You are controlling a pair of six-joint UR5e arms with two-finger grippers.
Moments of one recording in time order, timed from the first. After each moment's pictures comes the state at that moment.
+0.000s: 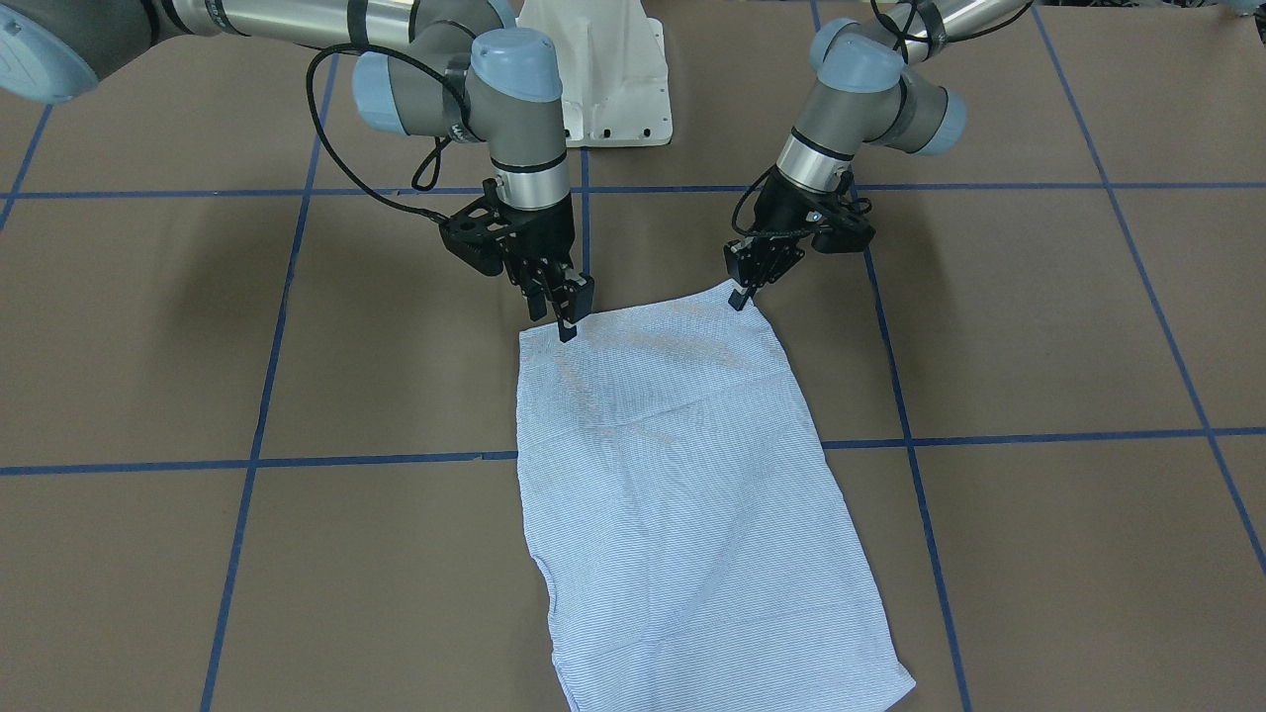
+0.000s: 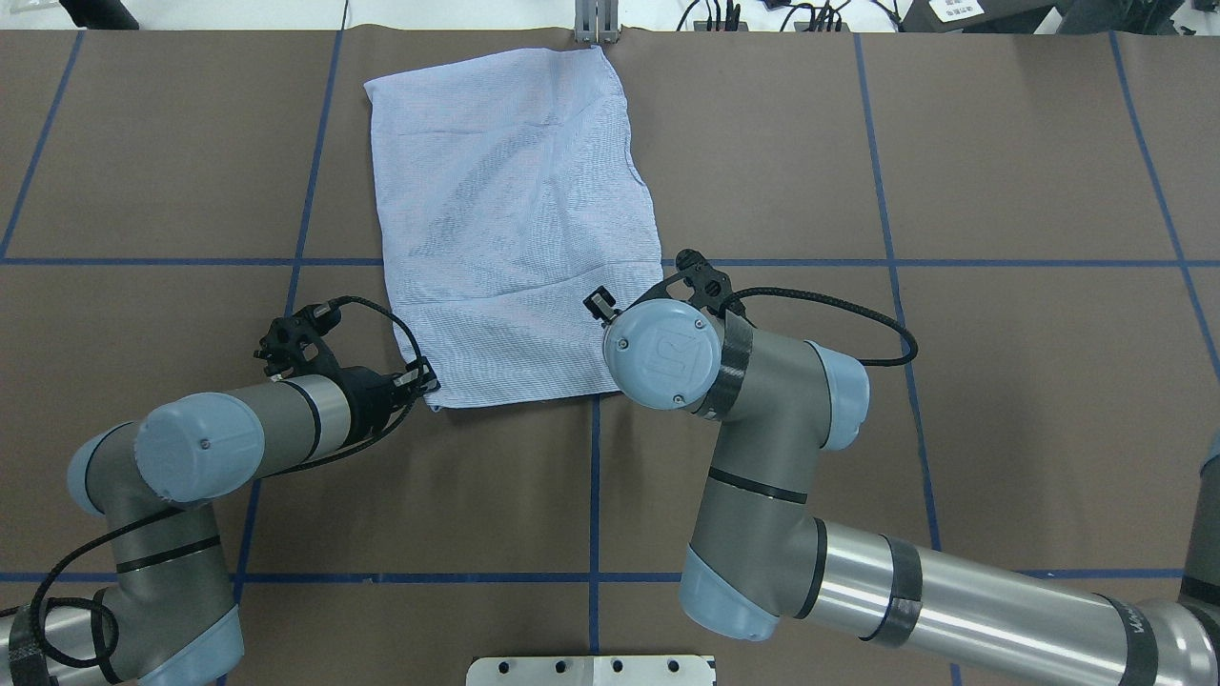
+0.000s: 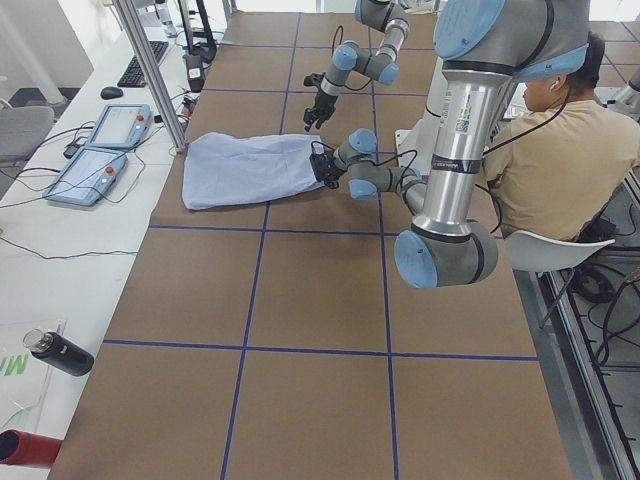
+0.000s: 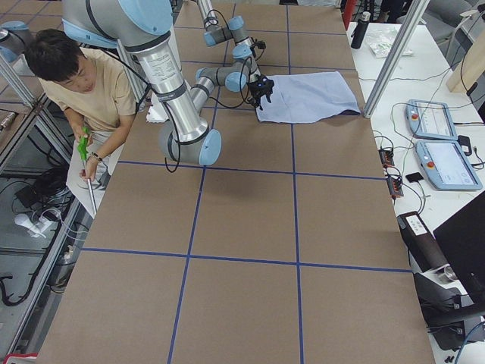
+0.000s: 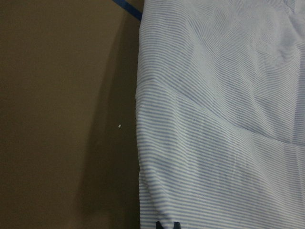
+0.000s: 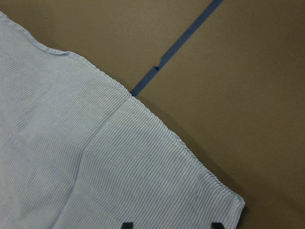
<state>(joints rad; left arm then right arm) -0.40 -1.81 -1.76 -2.35 -1.48 -1.79 0.40 -0.87 1.61 -1.44 1.48 2.16</state>
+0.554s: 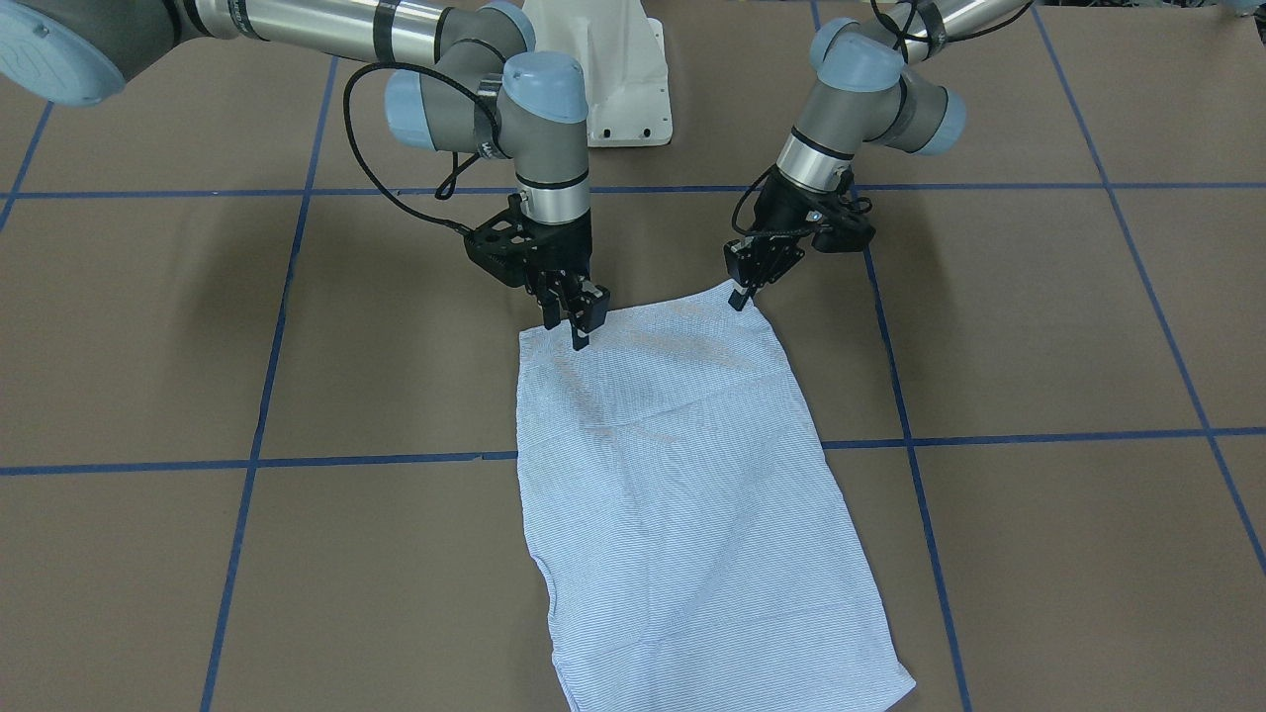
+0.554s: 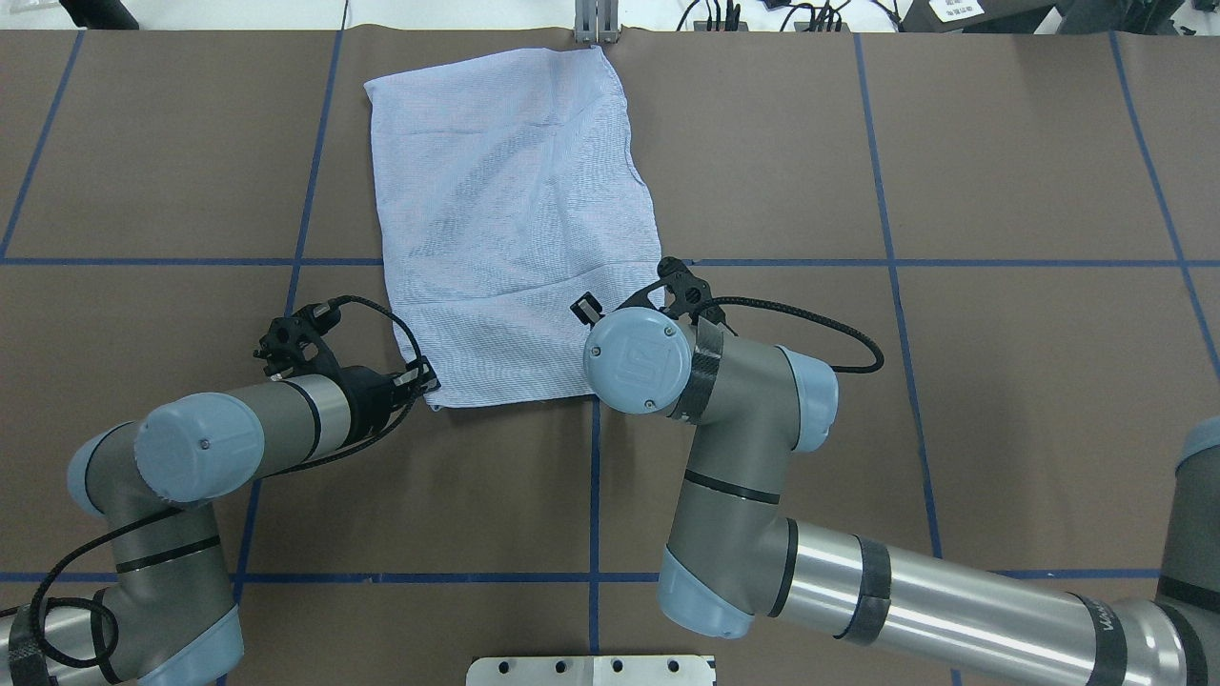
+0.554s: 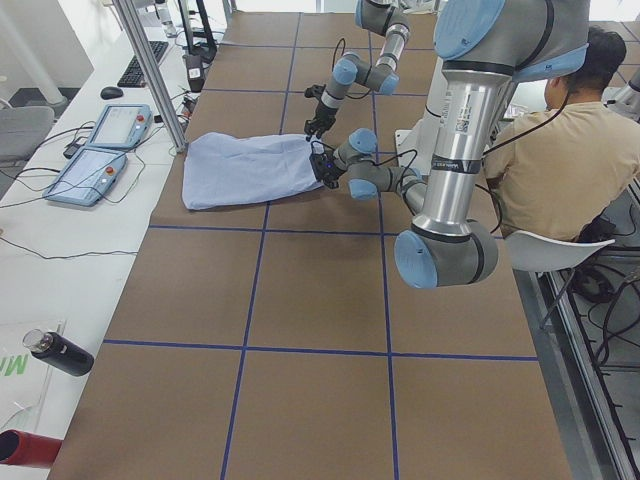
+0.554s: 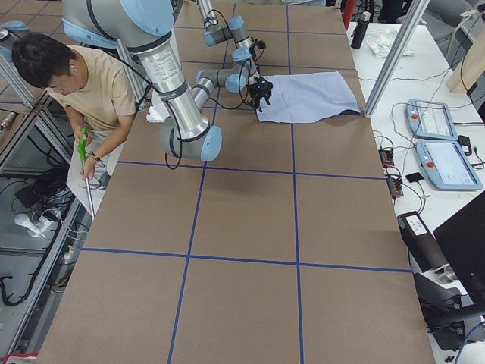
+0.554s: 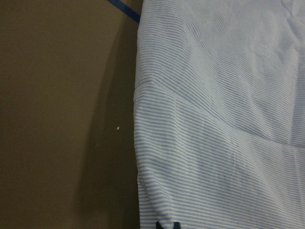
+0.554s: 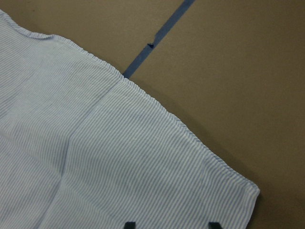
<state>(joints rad) -0.40 -1.81 -1.76 -2.35 -1.48 -1.79 0.37 -0.84 1.54 -1.42 1.45 2.16</state>
